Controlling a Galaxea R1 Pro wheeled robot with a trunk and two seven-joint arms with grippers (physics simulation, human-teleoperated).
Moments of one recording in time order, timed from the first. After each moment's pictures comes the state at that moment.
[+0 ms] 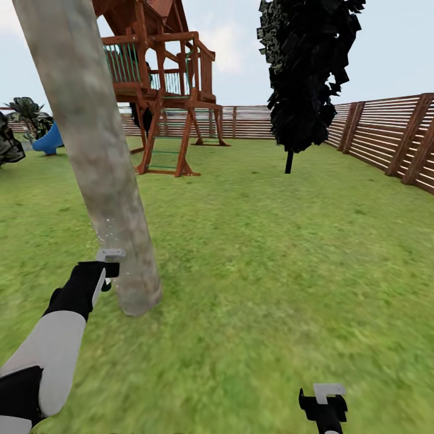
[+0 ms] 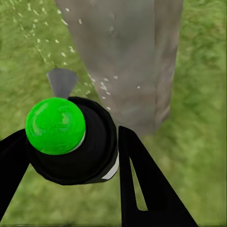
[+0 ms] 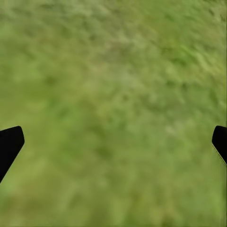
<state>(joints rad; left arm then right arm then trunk) -0.94 0.12 0.27 -0.74 -0.30 0.61 -0.01 -0.46 0.00 -0.59 -0.16 0.72 -0.38 -0.28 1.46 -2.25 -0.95</state>
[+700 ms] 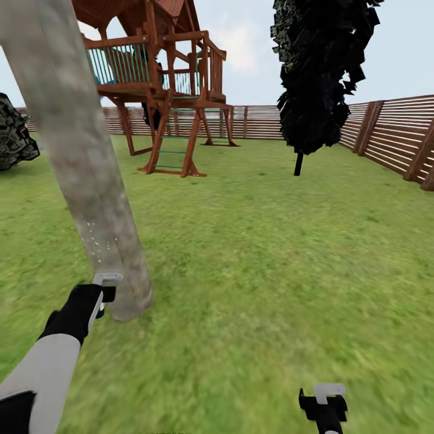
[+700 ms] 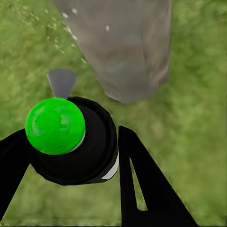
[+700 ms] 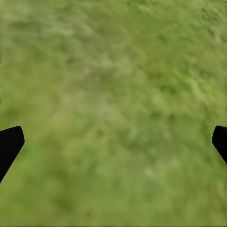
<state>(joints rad) -0.83 0.13 0.28 -0.71 -0.31 0.61 0.00 -0.46 0.00 -0.59 -0.16 0.71 -0.38 -0.28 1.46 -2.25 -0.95</state>
